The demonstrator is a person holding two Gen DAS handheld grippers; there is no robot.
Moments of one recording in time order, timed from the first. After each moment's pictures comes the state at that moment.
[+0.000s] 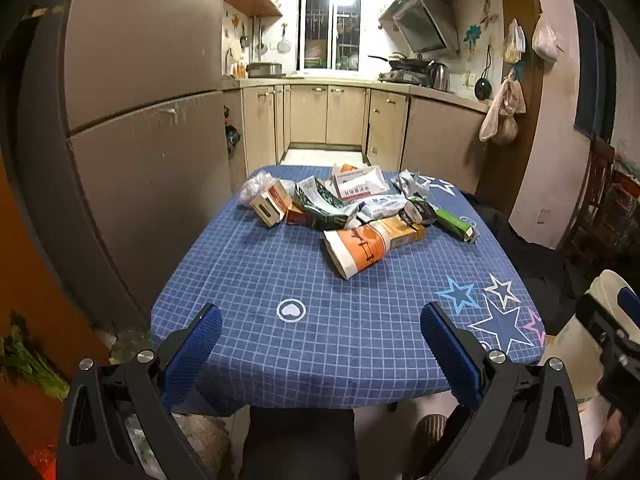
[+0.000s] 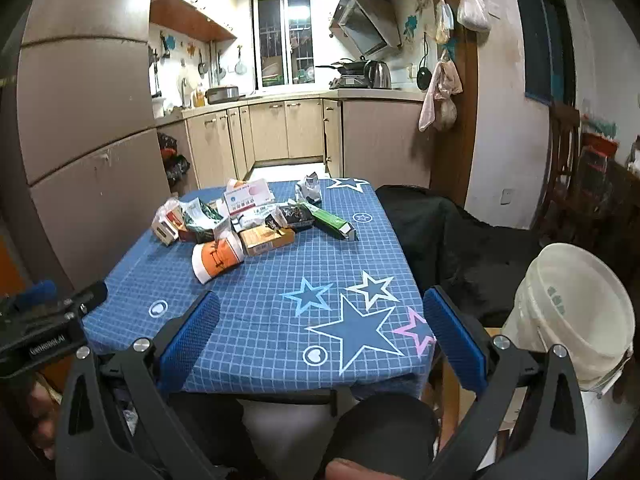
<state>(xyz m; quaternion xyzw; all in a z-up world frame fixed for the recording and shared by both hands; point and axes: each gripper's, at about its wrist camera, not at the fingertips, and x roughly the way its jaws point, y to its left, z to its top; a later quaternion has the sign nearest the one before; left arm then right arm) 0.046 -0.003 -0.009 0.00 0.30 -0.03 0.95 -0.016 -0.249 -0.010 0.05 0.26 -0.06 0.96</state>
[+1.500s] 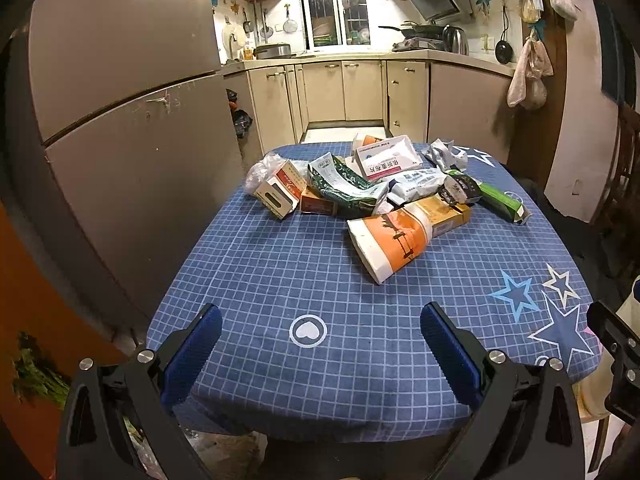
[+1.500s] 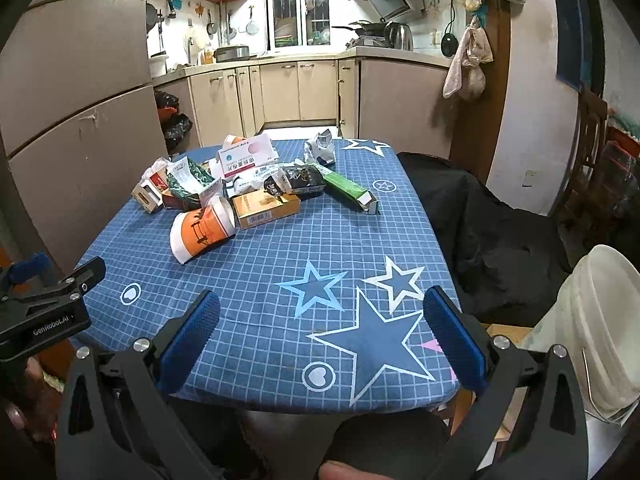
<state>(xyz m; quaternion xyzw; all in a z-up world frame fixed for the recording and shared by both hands) 0.121 -0.019 -0.048 0.05 0.34 0.01 0.94 0.061 -0.252 -0.054 0.03 0.34 -0.04 0.94</state>
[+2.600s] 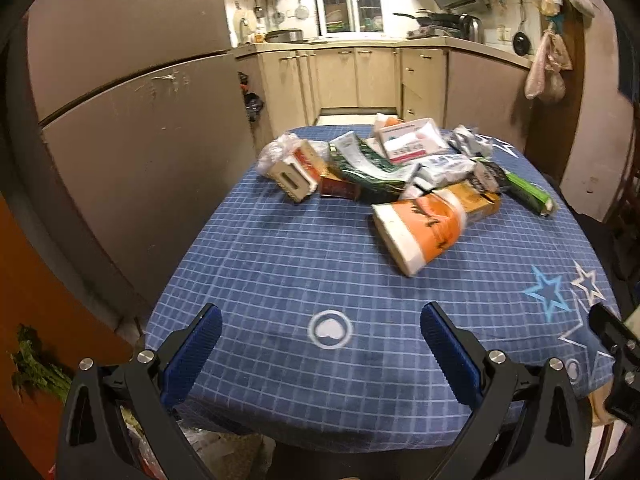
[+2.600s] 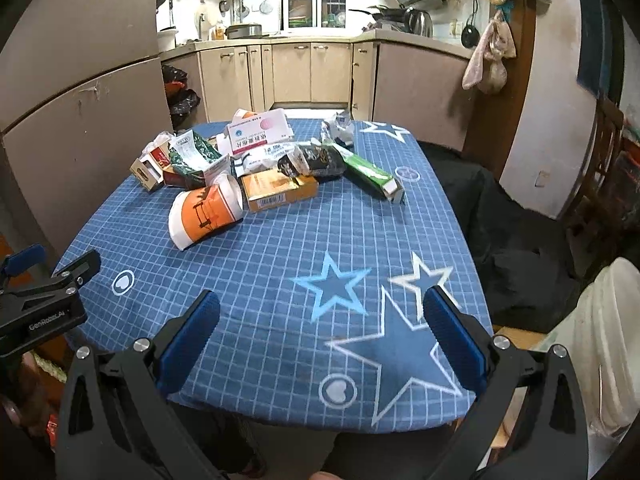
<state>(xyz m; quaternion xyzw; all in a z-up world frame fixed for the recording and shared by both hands) 0.145 0.003 -0.069 0.05 0.36 0.04 0.93 0.094 -0.233 -0.070 0.00 0.36 -0.02 0.93</state>
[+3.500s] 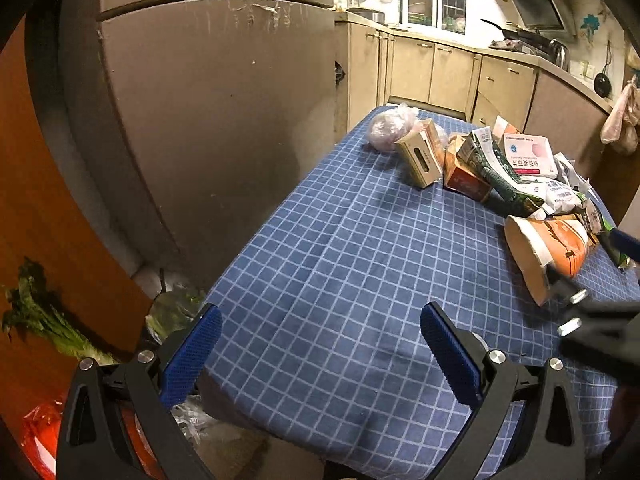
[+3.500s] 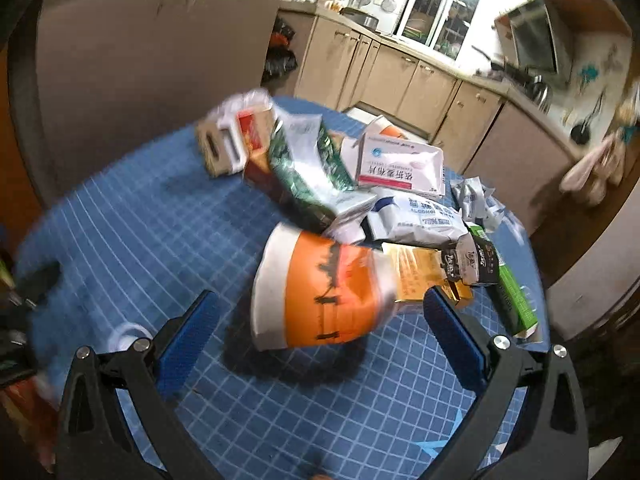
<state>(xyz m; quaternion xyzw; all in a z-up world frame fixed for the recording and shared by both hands) 0.177 0.100 -0.102 -0.04 0.38 0.14 0.91 0.215 -0.089 -0.104 -0.21 0.36 0.08 0.91</state>
